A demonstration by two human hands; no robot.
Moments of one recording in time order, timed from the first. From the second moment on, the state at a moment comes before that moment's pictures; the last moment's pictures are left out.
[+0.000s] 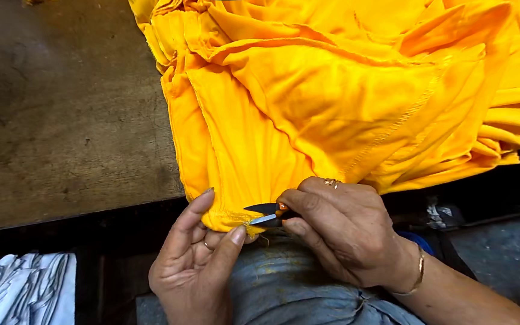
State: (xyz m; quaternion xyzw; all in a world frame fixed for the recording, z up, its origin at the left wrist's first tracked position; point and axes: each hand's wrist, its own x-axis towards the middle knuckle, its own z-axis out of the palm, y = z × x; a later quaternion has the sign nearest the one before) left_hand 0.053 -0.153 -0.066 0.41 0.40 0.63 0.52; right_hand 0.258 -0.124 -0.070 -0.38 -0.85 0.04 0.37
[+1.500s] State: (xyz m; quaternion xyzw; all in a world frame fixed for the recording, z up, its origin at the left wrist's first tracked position) left_hand 0.051 -0.147 -0.071 0.37 0.38 0.67 0.52; right_hand 0.245 -0.118 -0.062 -0.39 -0.84 0.05 0.37
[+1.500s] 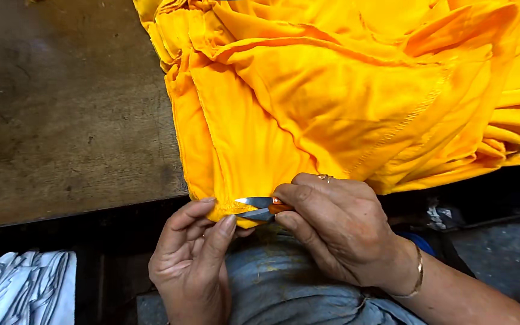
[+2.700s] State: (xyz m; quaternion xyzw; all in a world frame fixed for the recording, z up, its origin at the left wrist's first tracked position) left_hand 0.056 -0.148 -0.079 0.41 0.37 0.66 0.50; right_hand 0.242 -0.123 -0.066 -0.39 -0.83 0.04 0.38
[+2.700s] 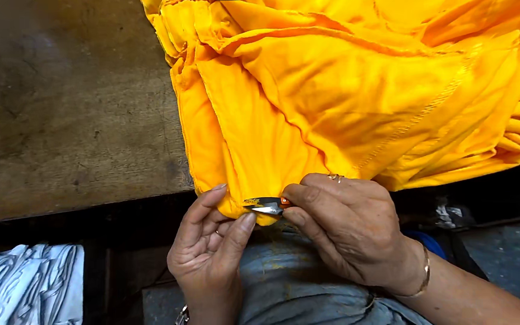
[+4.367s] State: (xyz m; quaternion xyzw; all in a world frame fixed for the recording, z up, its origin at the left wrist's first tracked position) left_hand 0.016 -0.165 -0.105 0.29 0.49 0.63 0.52; right_hand 0.333 -0.111 -0.030 -0.56 -0.63 0.13 0.52
